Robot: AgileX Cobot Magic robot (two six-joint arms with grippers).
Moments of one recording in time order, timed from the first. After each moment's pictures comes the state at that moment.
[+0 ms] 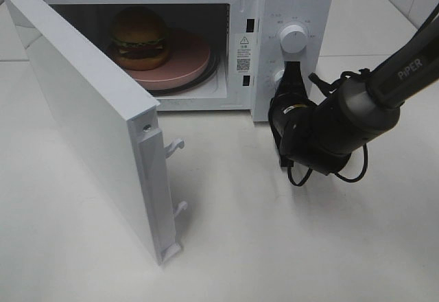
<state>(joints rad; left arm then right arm) 0.09 0.00 -0.52 -0.13 1.09 0.06 0.58 2.14 -0.94 0.95 -0.87 1.14</state>
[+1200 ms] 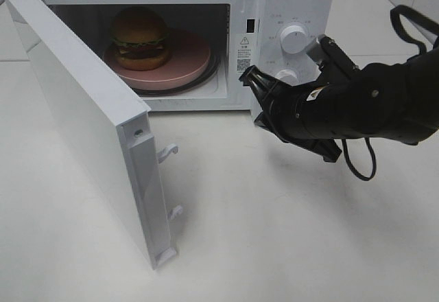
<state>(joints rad) 0.09 0.00 -0.52 -0.13 1.09 0.06 0.56 1.73 -0.74 0.60 -0.30 0.51</state>
